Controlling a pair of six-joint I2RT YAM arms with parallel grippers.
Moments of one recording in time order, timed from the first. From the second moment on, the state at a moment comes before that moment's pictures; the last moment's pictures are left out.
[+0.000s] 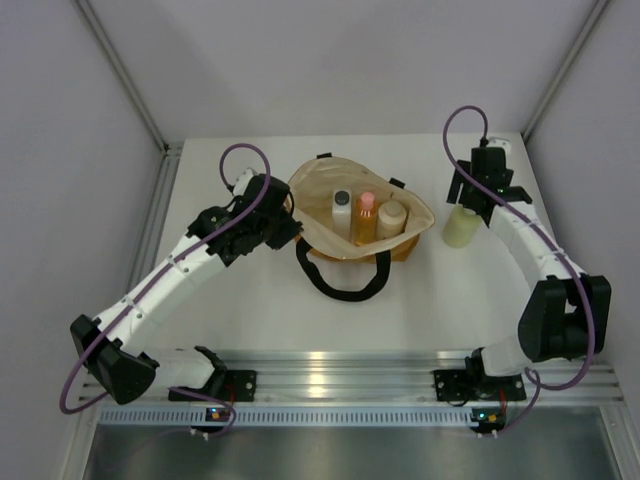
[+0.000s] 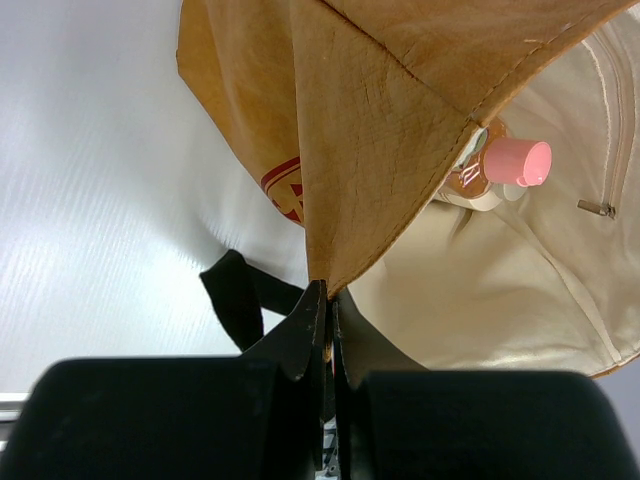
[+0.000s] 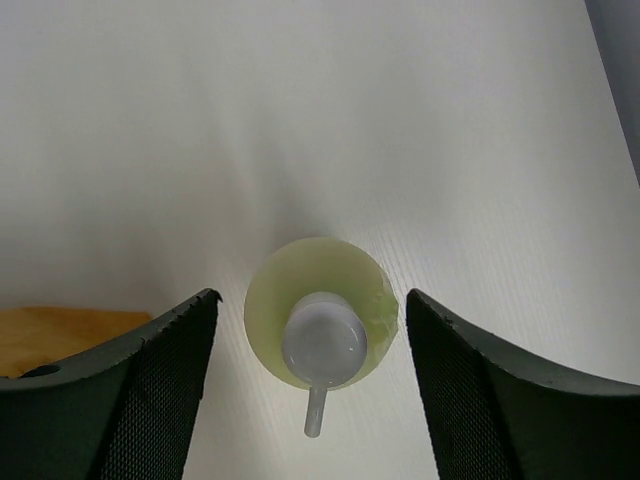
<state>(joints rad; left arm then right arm) -0.68 1.28 1.34 -0.86 -0.25 -1.19 0.09 1.48 1.19 -0.43 0.31 0.23</state>
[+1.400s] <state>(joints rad) -0.68 1.28 1.33 -0.86 -0.22 -1.23 0.90 1.74 1.74 -0.68 0.55 0.47</state>
